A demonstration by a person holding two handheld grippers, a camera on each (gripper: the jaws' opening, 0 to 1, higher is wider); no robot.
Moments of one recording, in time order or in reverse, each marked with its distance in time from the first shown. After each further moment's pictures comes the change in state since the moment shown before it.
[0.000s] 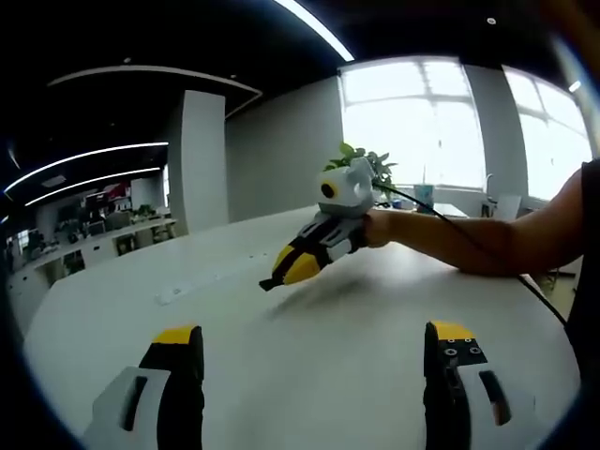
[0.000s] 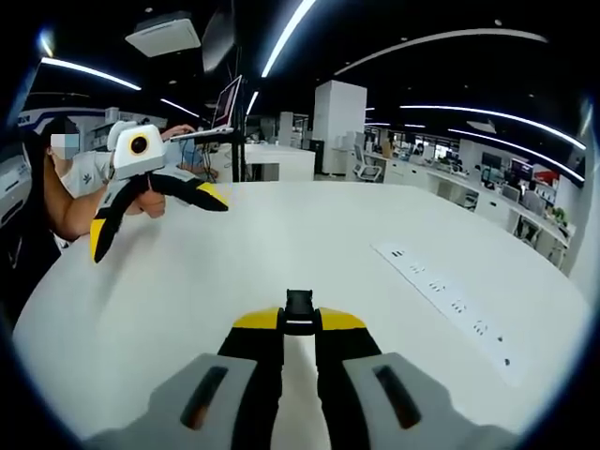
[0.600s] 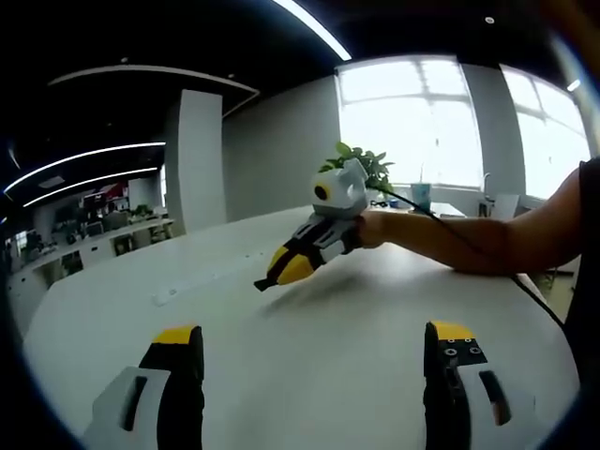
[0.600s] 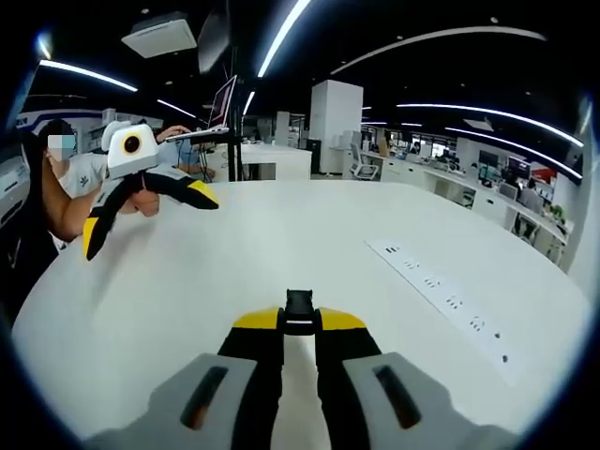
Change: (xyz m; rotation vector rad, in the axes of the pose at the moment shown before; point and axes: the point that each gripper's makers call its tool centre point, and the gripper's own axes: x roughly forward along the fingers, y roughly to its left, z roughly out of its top) left arm 0.001 -0.005 0.002 0.002 0.002 -0.013; right arm -0.002 -0.007 -0.003 0.010 -0.001 -0.010
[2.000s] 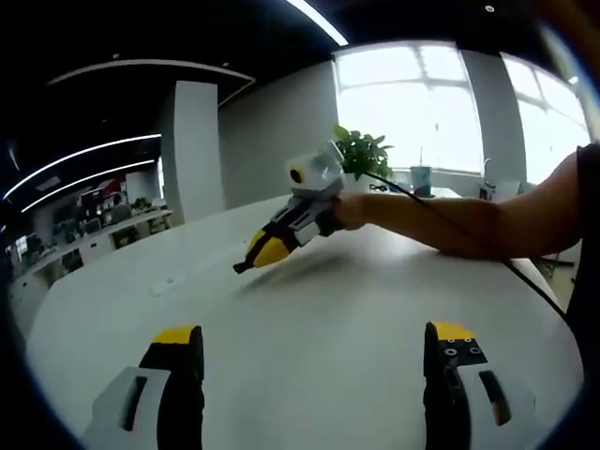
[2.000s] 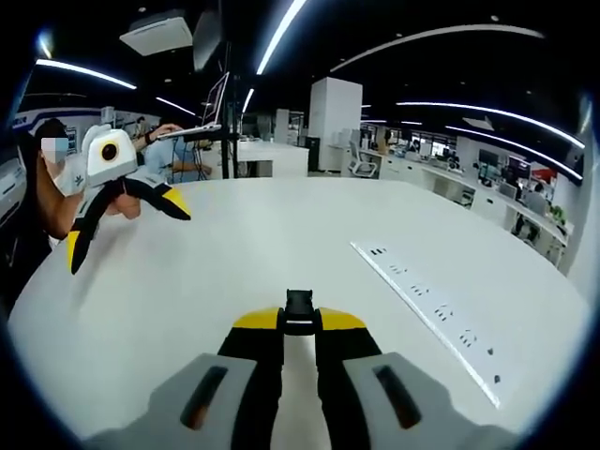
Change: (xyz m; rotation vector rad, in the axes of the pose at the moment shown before) left arm 0.006 -0.002 -0.015 0.020 0.070 0.006; right arm 0.015 -0.031 0.000 -0.011 0.018 -0.003
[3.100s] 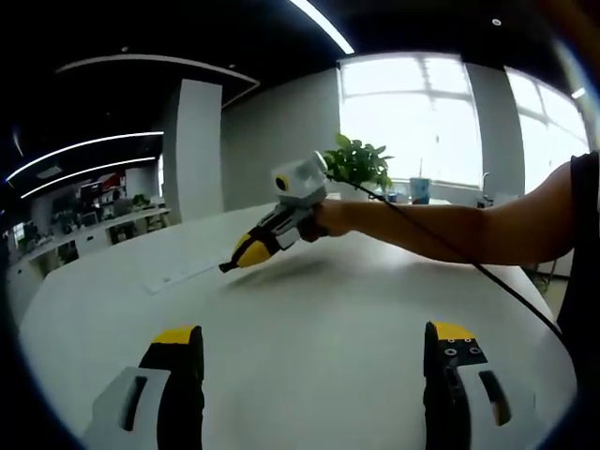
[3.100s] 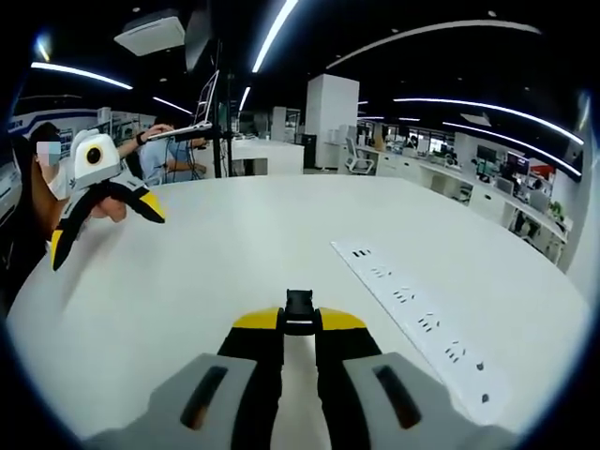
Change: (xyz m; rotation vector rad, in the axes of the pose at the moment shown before) left arm -0.002 -0.001 0.004 -0.047 -0.031 -0.023; right arm 0.013 -0.028 -0.002 0.019 0.008 -0.006
